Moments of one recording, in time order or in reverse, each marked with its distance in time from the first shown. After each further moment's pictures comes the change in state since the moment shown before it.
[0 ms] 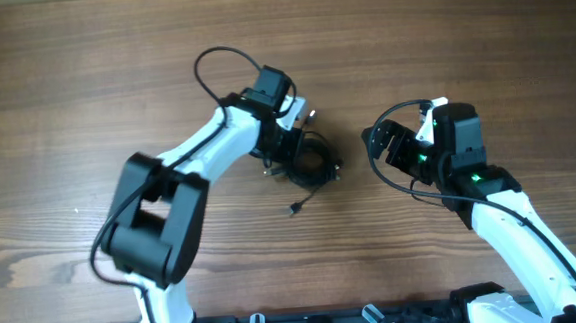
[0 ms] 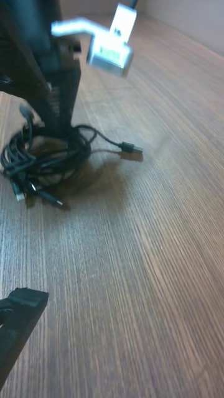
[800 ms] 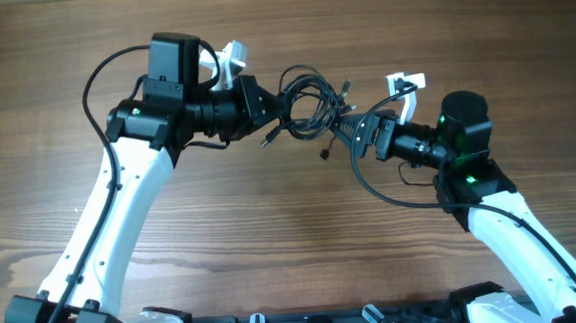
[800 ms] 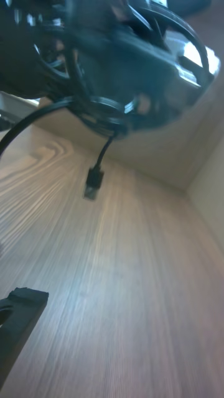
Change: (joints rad) left arm 0.220 -0.485 0.004 -0.013 0.546 -0.579; right arm 0.034 0.000 -0.003 0.493 -0.507 0.037
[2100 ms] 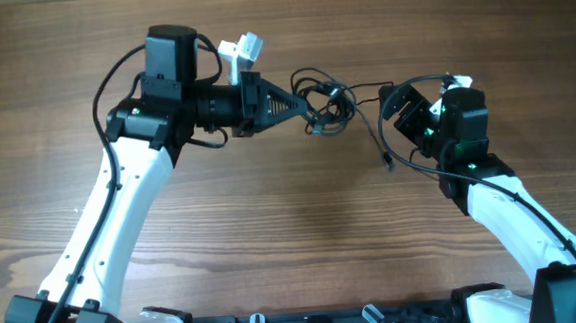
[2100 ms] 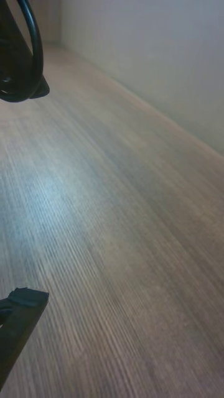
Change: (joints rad) left arm 0.008 0.000 0.000 0.127 0.310 0.025; right arm -0.097 0.138 -0.001 -0.124 0.639 0.110
